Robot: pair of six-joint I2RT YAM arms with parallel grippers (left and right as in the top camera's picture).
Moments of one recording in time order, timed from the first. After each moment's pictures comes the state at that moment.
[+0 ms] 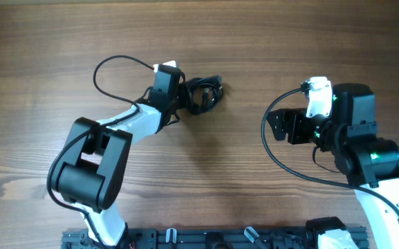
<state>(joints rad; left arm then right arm) -0.37 1.91 0.97 0.08 0.04 -0.54 0.14 1.02 0.98 -0.83 -0.32 0.17</state>
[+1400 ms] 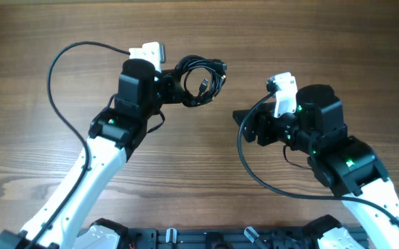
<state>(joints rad) -0.37 1.31 0.97 -0.19 0.10 -0.48 0.42 1.03 0.98 -0.62 -0.29 0.34</state>
